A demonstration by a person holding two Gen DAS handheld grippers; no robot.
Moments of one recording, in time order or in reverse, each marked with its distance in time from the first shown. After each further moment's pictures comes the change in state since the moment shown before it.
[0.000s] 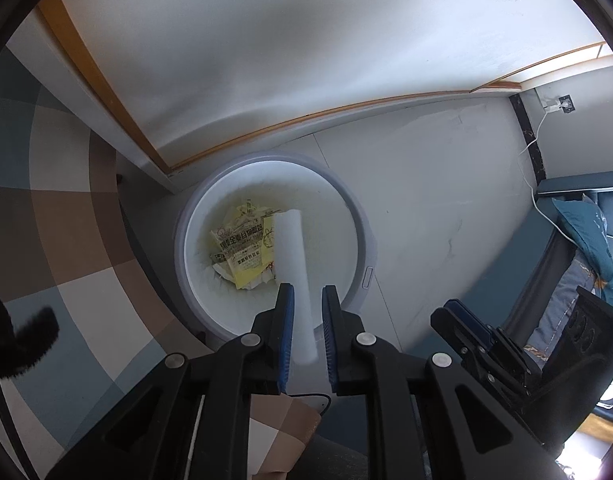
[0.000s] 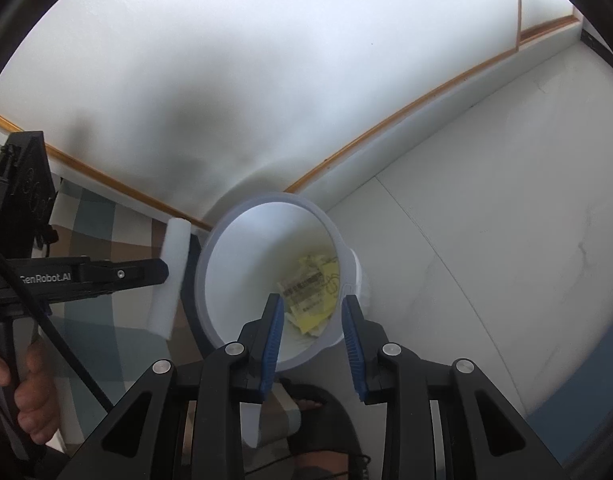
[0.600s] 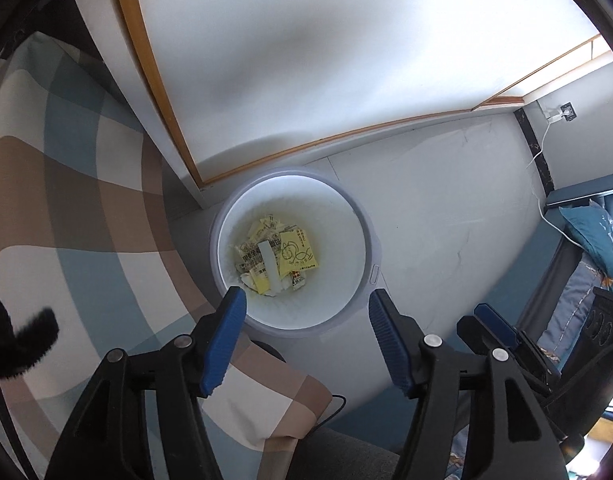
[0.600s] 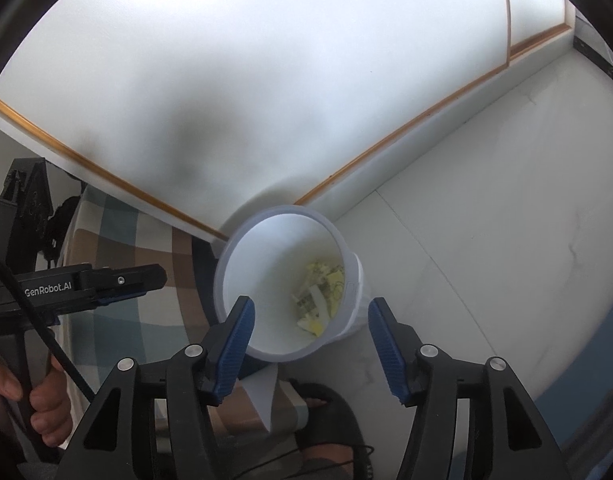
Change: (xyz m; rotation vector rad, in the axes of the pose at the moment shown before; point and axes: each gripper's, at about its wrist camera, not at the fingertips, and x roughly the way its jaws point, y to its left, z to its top) left arm -0.047 -0.001 -0.032 0.018 -0.141 0.070; right arm -0.039 0.012 -0.007 -0.005 -0.061 0.024
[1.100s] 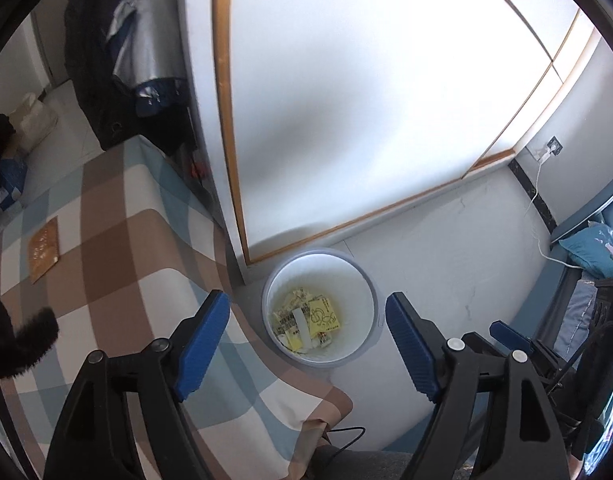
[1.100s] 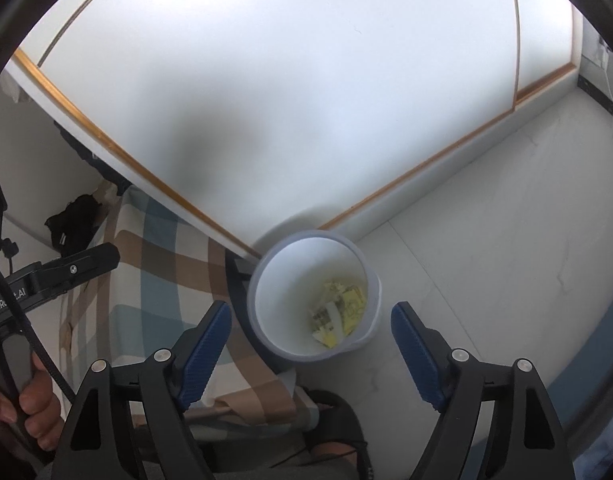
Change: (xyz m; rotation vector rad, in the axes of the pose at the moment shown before) left arm -0.106 0.010 -0.041 0.040 -0.354 0.084; right arm -0.060 0.053 -0.004 -0.094 -0.098 -0.006
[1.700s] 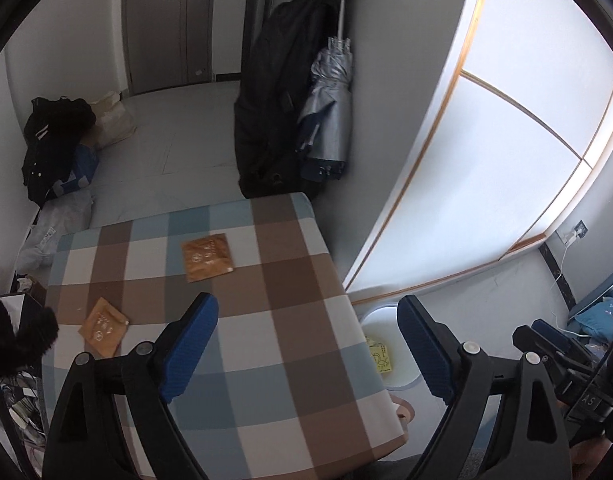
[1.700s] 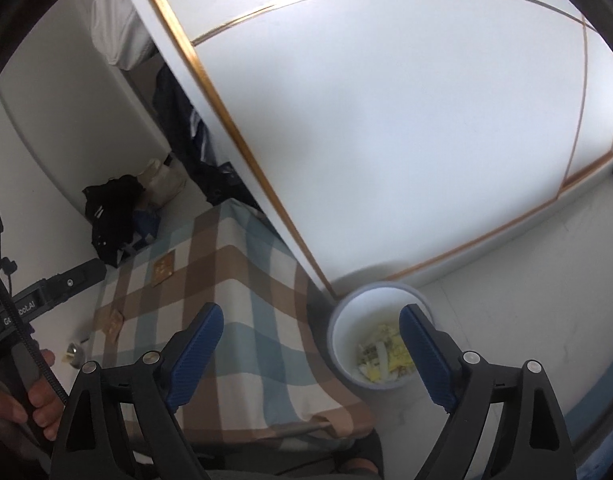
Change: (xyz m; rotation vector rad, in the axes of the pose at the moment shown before) left arm -0.108 0.130 -0.030 -0.167 -0.231 0.120; right arm -0.055 0.143 0.010 -0.231 -0.110 0.081
